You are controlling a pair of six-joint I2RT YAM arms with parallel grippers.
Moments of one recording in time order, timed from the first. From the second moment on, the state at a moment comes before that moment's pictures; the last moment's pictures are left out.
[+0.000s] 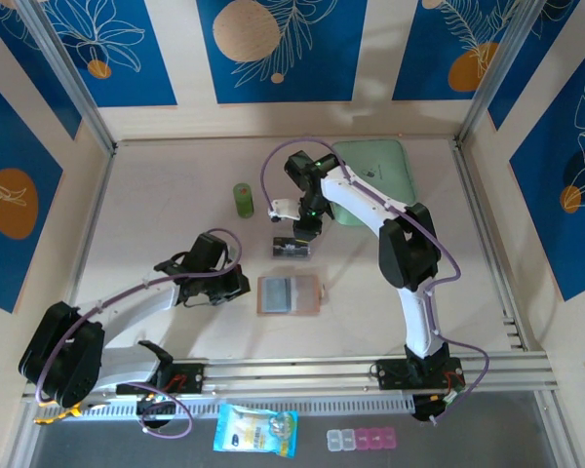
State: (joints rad) left arm -0.54 1.23 0.58 -0.38 0.38 -0.86; right arm 0.59 2.10 1.86 -1.22 -0.19 -0.87
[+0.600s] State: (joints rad) left arm -0.55 1.35 0.56 -0.27 0.45 -0.86; right arm 0.60 1.84 1.57 -0.96 -0.35 -0.46
